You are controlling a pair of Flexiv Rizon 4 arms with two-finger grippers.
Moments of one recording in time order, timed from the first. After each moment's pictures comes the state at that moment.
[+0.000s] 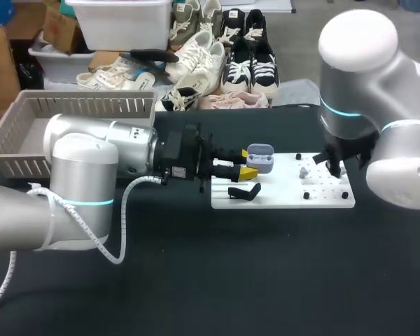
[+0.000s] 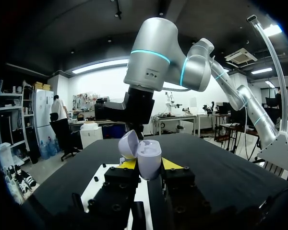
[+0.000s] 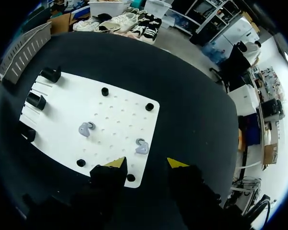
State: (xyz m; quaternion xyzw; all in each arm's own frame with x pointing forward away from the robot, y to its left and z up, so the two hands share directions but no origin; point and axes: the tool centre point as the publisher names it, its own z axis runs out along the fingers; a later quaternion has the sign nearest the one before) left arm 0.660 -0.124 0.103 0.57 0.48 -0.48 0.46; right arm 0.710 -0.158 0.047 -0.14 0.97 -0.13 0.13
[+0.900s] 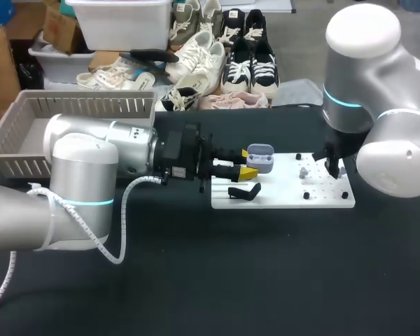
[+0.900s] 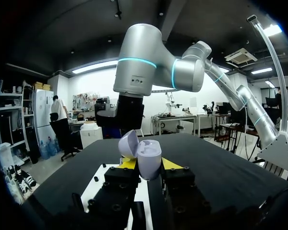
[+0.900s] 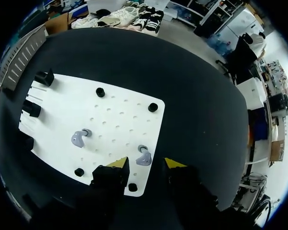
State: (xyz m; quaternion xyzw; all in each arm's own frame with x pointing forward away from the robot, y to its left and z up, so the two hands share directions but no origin) left arm 0.660 -0.124 0.103 0.57 0.48 -0.48 0.46; right arm 0.721 -0.157 0.029 -0.12 0.98 -0.10 0.10
